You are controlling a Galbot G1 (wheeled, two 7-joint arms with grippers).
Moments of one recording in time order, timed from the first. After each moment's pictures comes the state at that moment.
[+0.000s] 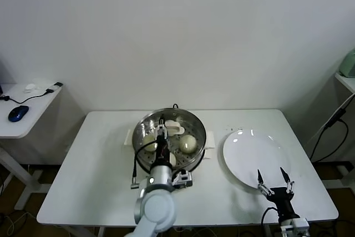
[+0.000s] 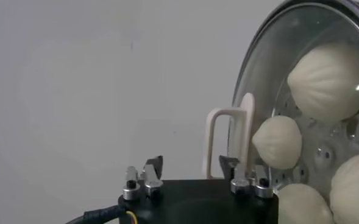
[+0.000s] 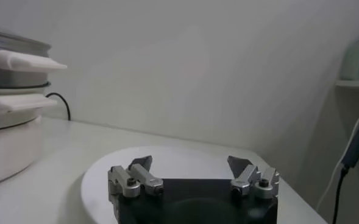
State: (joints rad) left arm 1.15 -1.48 0.01 -1.92 1.58 0.59 0.22; right arm -1.57 1.21 0.60 1.69 0.20 0.27 0.04
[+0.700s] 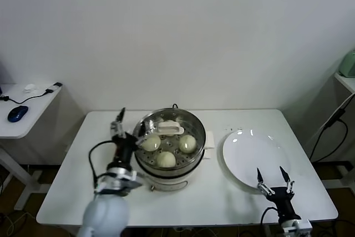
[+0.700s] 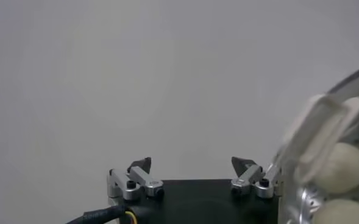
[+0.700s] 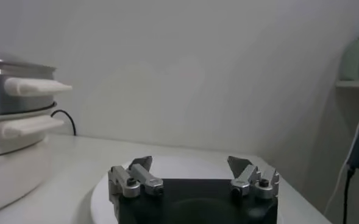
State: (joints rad) left arm 1.33 -1.37 -0.37 -2.12 0.77 0.27 -0.01; right arm -1.60 1.17 0.57 1.74 0.29 0.30 0.06
